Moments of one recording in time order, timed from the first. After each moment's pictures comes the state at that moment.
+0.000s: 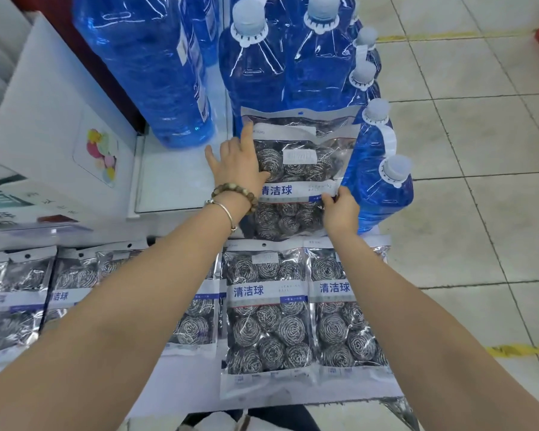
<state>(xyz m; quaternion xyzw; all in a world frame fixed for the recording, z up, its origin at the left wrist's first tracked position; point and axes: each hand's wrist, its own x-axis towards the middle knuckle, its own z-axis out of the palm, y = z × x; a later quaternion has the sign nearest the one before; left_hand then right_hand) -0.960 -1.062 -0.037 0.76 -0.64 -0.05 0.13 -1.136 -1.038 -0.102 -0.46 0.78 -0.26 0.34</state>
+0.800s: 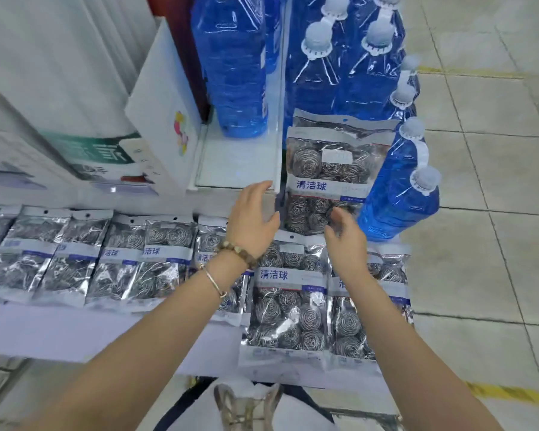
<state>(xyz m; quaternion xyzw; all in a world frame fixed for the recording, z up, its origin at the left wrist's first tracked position) -0.927 -0.921 -0.015 0.72 -0.59 -0.23 0.30 -1.102 -0.938 -0.061 -0.60 0.67 -0.28 0.35</state>
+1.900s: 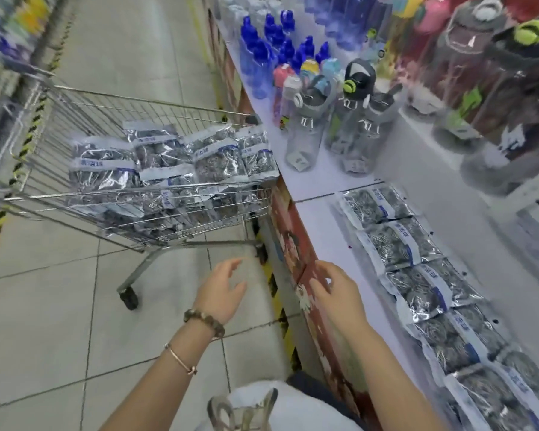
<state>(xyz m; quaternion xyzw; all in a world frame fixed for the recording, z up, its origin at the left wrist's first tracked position) -0.540 -0.355 -0.045 0.92 0.00 -0.13 0.38 -0.582 -0.577 -0.039 -0.90 0.13 0.03 0.41</state>
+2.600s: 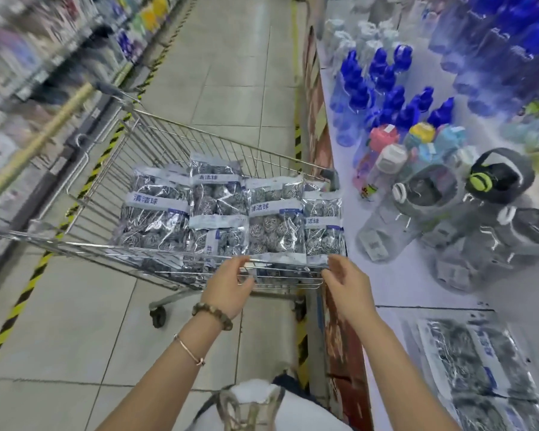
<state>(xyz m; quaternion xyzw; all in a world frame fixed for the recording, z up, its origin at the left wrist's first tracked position) -0.292 -0.312 -0.036 0.91 0.14 -0.07 0.38 -0.255 -0.536 -0.045 -0.88 0.04 0.11 0.47</state>
